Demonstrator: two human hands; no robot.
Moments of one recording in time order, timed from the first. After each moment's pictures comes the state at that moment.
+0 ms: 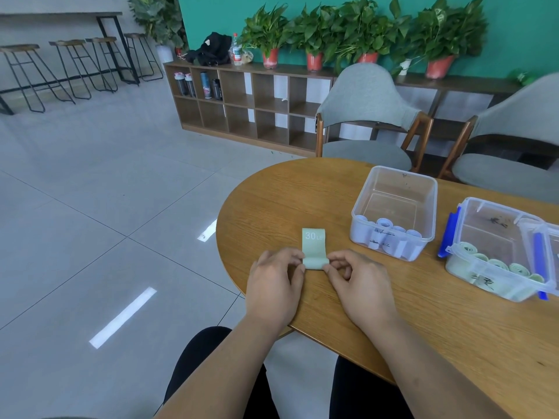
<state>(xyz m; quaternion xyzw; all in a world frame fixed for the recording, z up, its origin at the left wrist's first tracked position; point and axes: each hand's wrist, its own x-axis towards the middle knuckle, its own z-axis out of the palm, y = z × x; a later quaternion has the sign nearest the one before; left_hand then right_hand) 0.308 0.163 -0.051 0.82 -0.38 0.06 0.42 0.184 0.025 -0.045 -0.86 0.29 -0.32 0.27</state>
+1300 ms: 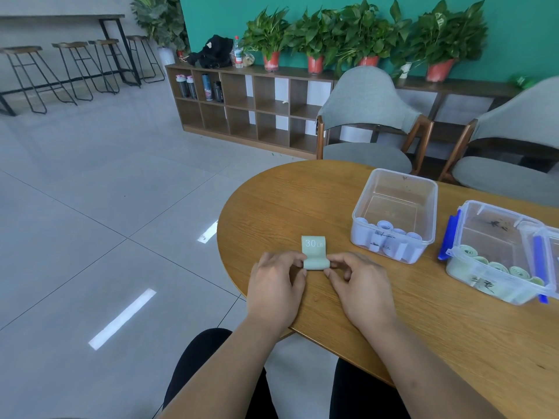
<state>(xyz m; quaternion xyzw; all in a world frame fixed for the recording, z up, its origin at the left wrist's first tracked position) 0.309 0.164 -0.054 0.82 -0.39 0.06 0.41 0.186 0.024 -0.047 -0.87 0.29 -0.31 0.26</state>
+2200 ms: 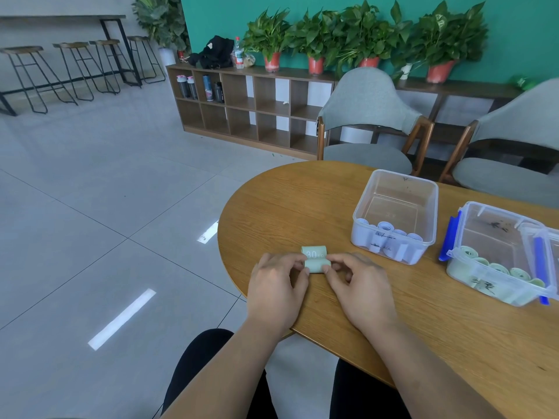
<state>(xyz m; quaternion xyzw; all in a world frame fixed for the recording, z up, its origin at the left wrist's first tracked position) 0.306 0.164 -0.053 0.81 -0.39 0.08 0.42 0.186 0.024 -0.048 -0.87 0.28 -0.32 0.27</state>
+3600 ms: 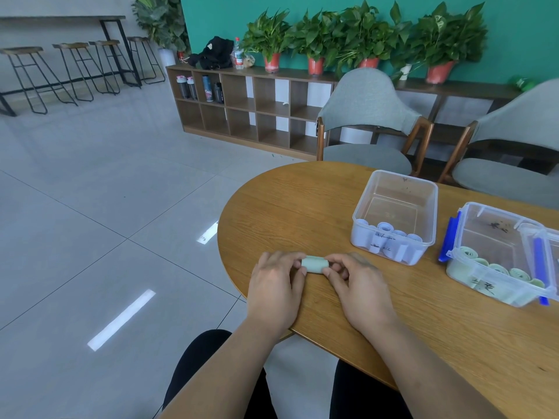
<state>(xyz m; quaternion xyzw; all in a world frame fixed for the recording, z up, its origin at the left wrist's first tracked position) 0.309 0.164 -0.052 0.82 -0.40 0.08 0.40 0.187 0.024 -0.048 -0.88 0.28 -0.29 0.27</state>
